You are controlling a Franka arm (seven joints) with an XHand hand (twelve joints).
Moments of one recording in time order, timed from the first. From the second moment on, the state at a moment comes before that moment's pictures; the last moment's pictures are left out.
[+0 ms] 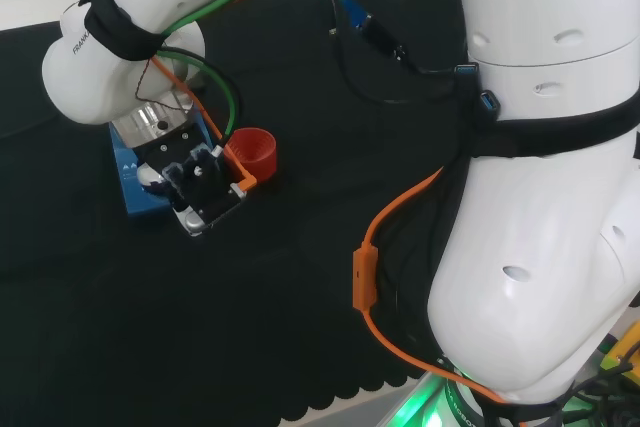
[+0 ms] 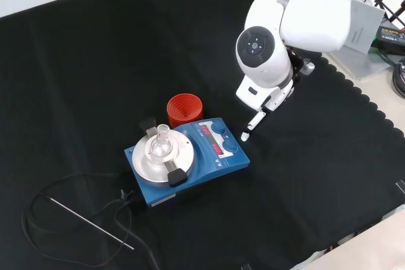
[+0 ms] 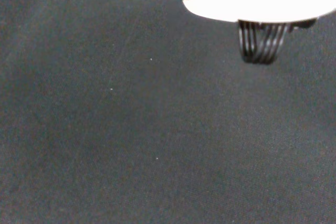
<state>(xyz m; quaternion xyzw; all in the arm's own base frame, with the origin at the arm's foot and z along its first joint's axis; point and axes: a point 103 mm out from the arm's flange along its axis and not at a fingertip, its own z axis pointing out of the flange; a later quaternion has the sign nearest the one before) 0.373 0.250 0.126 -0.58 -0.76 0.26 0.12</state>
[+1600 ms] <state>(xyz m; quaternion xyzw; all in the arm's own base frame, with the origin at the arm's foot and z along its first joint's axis) 0.392 0.239 0.116 -0.59 -0.76 0.26 0.11</state>
